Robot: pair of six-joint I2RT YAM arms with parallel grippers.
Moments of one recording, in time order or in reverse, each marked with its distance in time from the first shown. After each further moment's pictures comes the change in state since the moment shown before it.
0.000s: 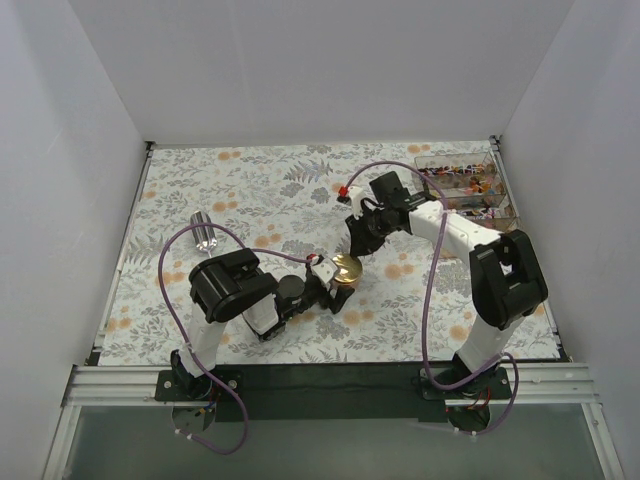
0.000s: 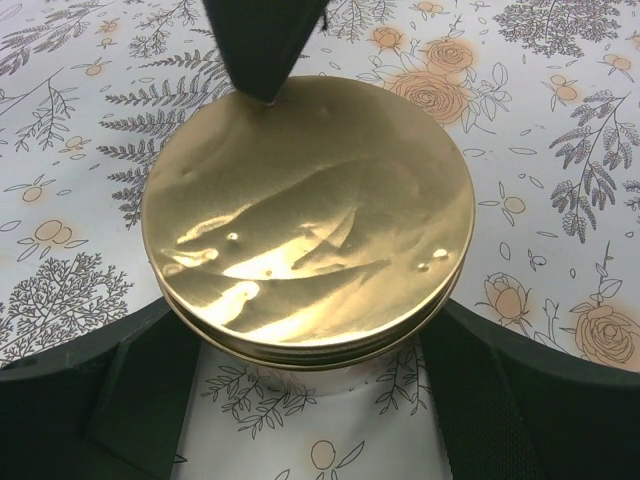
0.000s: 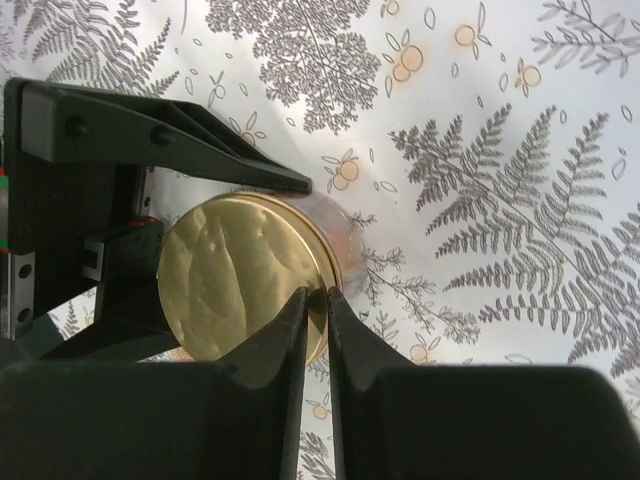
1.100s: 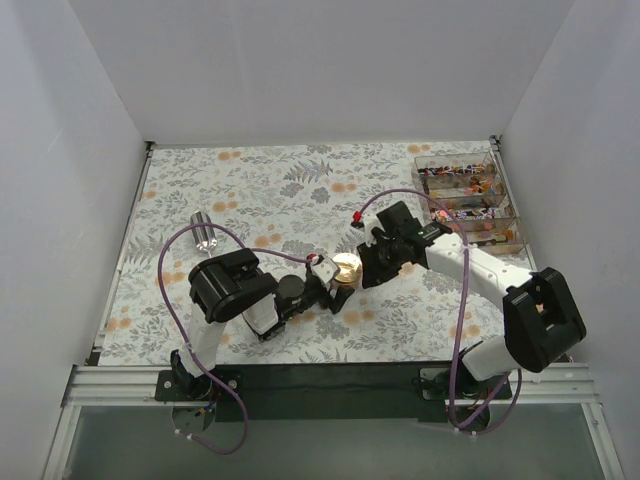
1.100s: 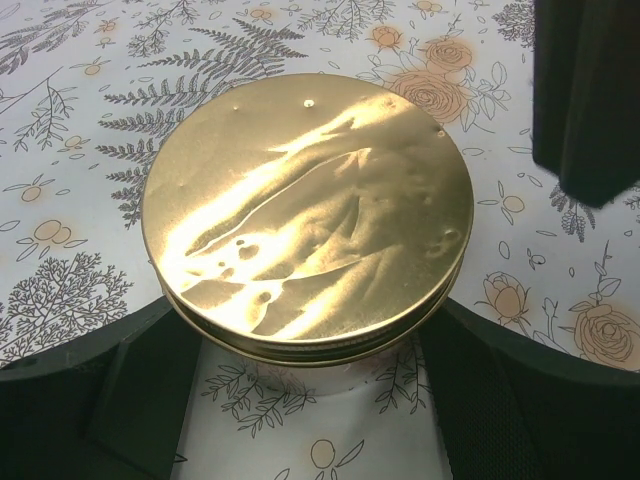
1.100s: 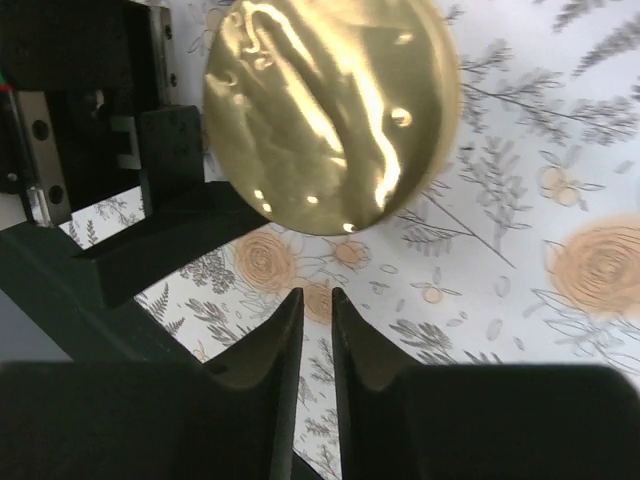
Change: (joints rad) left arm 0.000 -0.004 -0.001 -0.004 0.003 0.000; right arm 0.105 -0.307 -0.316 0.005 0.162 0.291
